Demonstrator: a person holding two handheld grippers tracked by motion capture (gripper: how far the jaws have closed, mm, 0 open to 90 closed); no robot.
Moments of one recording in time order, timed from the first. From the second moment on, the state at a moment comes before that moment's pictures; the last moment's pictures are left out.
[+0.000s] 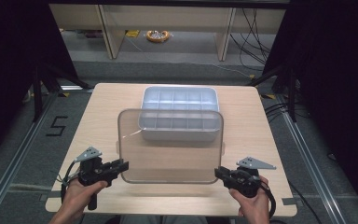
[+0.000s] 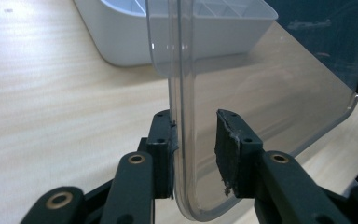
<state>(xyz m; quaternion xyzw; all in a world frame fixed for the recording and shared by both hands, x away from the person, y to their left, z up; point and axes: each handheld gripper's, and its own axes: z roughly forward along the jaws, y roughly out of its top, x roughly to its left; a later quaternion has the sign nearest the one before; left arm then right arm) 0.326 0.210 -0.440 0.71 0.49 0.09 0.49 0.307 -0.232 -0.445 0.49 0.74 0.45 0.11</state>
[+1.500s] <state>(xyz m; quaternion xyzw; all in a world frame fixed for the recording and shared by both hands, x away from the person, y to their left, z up) 0.490 0.173 -0.396 0.69 0.55 0.10 0.47 0.464 -0.243 -0.399 0.54 0.70 0.45 0.13</state>
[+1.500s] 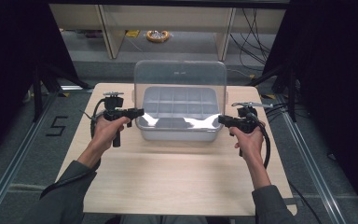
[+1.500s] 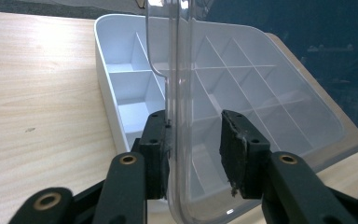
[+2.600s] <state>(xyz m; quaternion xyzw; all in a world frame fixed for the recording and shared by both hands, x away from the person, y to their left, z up) 0.515 0.167 -0.420 0.68 0.58 0.08 0.43 0.488 -0.238 -0.423 0.59 0.68 0.43 0.09</state>
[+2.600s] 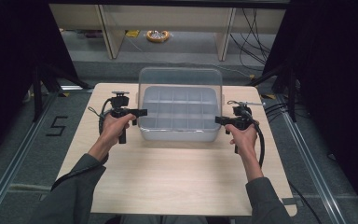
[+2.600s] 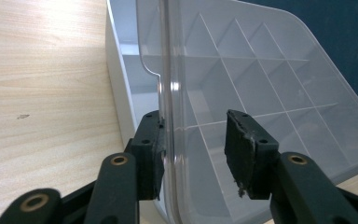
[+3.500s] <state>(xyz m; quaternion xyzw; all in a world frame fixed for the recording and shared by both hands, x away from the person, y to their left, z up) 0.522 0.159 -0.435 0.69 0.59 0.10 0.41 0.497 -0.222 -0.432 0.60 0.68 0.40 0.12</state>
